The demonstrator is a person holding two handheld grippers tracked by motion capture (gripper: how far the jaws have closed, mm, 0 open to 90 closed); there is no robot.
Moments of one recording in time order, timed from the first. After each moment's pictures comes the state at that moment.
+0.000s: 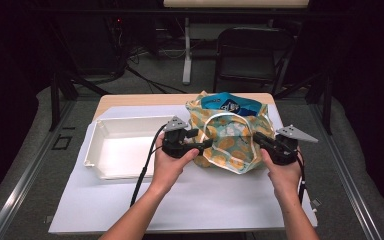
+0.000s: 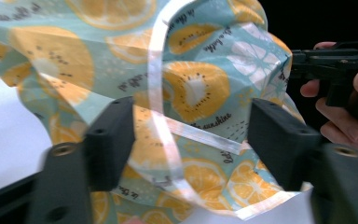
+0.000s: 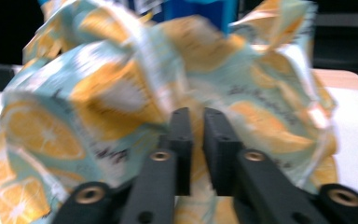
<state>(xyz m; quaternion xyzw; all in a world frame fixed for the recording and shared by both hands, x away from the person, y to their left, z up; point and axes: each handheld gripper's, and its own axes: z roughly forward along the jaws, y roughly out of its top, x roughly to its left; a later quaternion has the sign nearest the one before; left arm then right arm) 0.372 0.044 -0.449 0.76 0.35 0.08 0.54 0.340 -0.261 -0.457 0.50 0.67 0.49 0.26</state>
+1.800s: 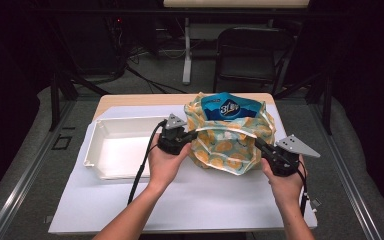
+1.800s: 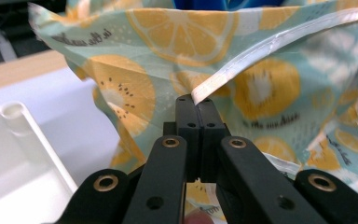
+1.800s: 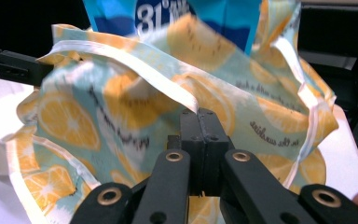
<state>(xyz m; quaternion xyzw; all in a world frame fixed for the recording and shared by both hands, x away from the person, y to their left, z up) 0.377 0.054 -0.451 0.78 0.38 0.14 0.48 0.309 -0.257 -0.458 0.46 0.67 0.50 0.31</state>
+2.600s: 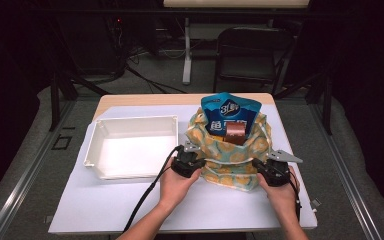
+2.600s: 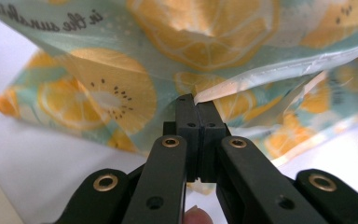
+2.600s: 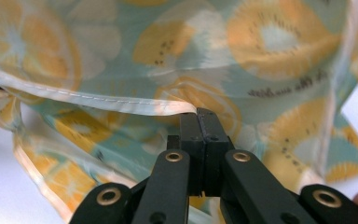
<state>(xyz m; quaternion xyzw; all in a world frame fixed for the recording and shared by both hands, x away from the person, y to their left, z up) 0.362 0.023 -0.534 0.83 0.39 0.08 0.40 0.319 -0.266 -0.531 0.51 0.72 0.40 0.24</state>
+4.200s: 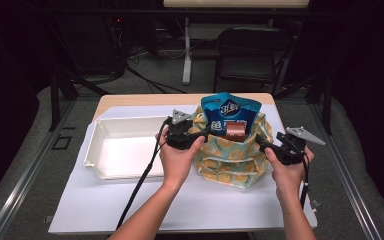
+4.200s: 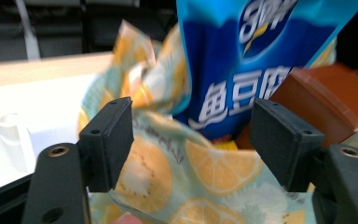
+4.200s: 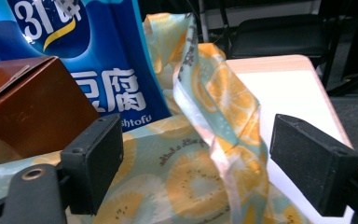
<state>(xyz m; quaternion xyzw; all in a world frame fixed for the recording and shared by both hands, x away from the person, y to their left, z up) 0.388 0.025 -0.447 0.72 0.46 0.15 0.49 0.346 -0.283 -0.466 0.57 0.60 0.48 0.27</state>
